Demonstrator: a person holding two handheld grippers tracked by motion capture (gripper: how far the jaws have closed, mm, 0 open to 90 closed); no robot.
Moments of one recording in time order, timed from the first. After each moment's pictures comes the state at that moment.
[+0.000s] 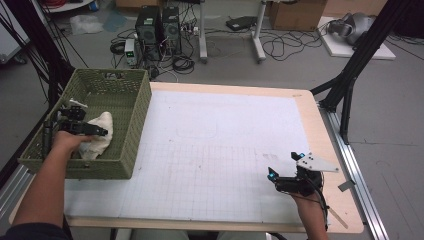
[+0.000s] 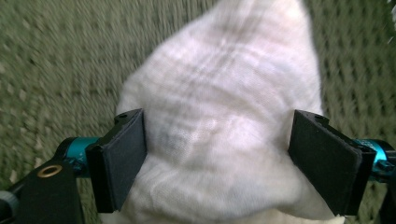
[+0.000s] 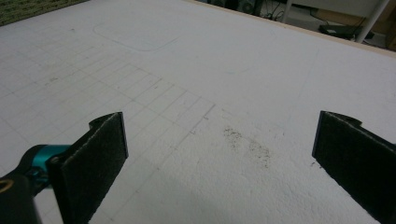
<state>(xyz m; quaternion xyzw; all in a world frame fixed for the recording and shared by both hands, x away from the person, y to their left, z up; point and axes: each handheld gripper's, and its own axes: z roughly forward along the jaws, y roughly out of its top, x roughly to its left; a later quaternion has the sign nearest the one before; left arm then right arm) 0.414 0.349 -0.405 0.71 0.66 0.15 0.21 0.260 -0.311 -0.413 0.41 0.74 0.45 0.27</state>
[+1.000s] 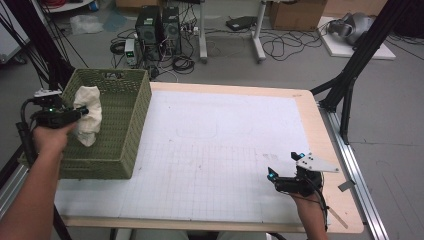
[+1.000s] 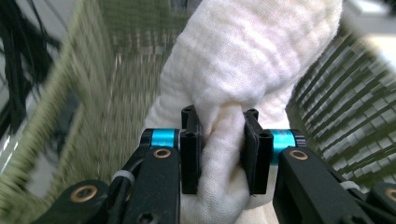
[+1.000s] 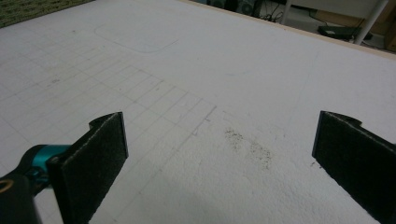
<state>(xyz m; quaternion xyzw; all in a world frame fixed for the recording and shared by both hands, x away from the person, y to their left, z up) 0.374 0.359 -0.329 0.64 0.59 0.30 0.40 0.258 -0.309 -0.410 0.41 0.74 0.45 0.27</state>
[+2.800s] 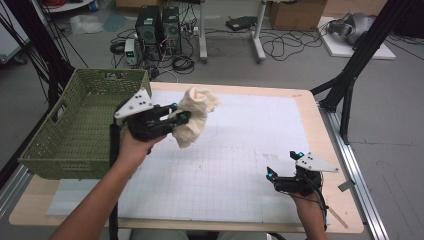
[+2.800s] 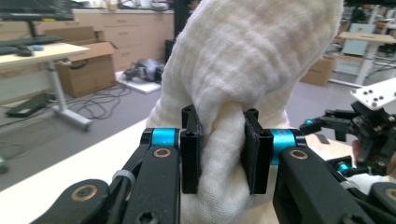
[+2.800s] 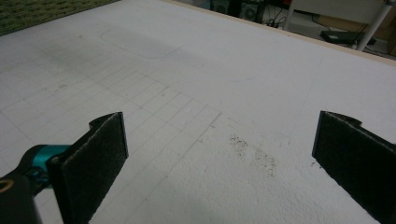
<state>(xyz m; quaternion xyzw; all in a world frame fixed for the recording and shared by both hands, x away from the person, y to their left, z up) 0.328 0.114 -0.293 0.71 0.23 0.17 0.64 0.258 -0.306 -0.407 0.40 0.74 0.46 0.27</state>
